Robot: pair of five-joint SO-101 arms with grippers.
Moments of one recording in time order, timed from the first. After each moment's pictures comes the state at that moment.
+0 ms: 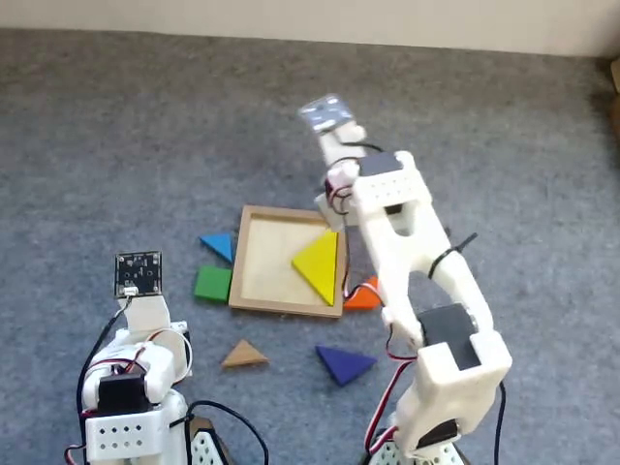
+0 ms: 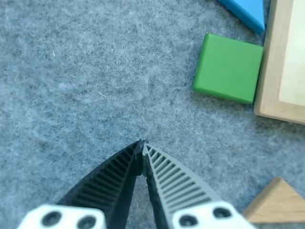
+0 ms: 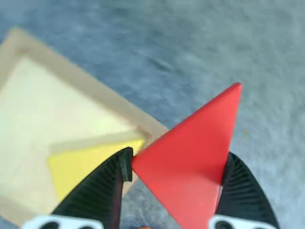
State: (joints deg) left arm -12.5 -102.1 96.0 75.8 5.1; right arm -23.4 12.3 3.4 59.9 21.7
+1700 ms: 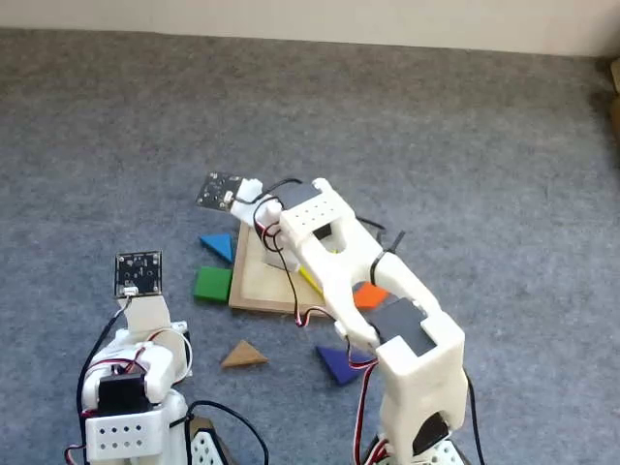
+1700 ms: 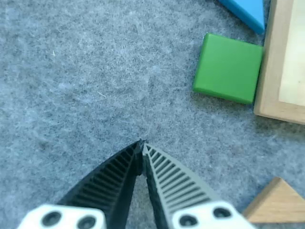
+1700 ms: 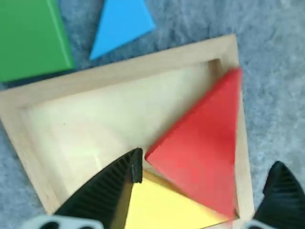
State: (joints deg) left arm -12.5 -102.1 96.0 75.8 5.1; right arm -37.9 21.0 3.3 57.5 44.2
